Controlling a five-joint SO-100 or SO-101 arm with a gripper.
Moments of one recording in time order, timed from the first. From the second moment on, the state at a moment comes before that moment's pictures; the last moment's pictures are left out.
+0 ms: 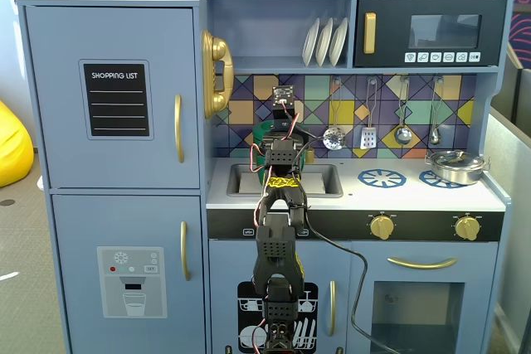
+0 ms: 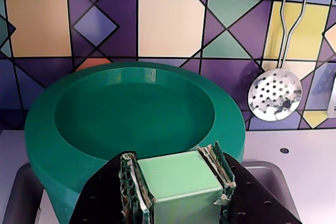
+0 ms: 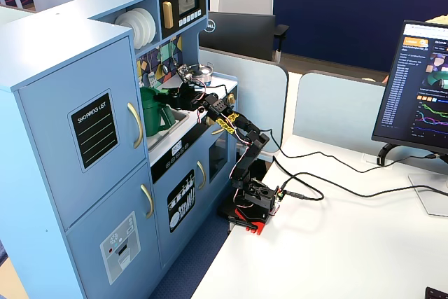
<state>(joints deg) 3.5 115.0 86.1 28.2 -97.0</state>
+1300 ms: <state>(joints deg) 7.3 171.9 133.9 75.1 -97.6</state>
